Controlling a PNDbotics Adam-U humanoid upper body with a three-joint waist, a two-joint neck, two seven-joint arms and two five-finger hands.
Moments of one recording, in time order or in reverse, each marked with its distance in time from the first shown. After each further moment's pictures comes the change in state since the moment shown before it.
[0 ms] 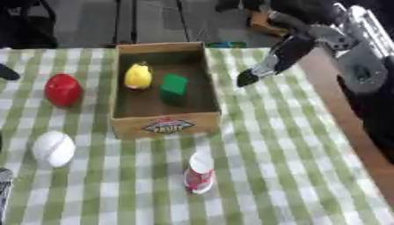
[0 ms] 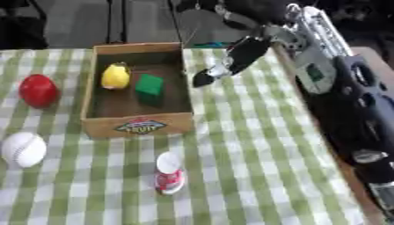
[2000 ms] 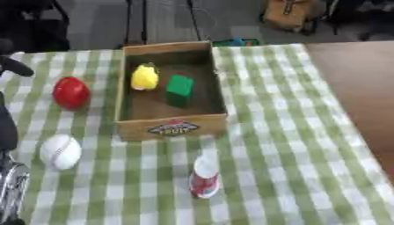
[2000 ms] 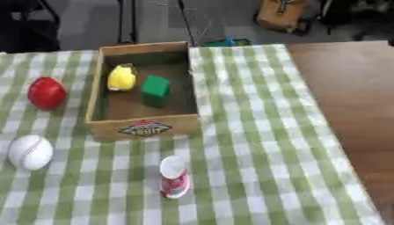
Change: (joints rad) left arm -0.011 -0.001 0.026 0.000 -0.025 -0.027 0.041; right arm 0.646 0.201 -0.526 -0.613 -0.704 0.055 -0.404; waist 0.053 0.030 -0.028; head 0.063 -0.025
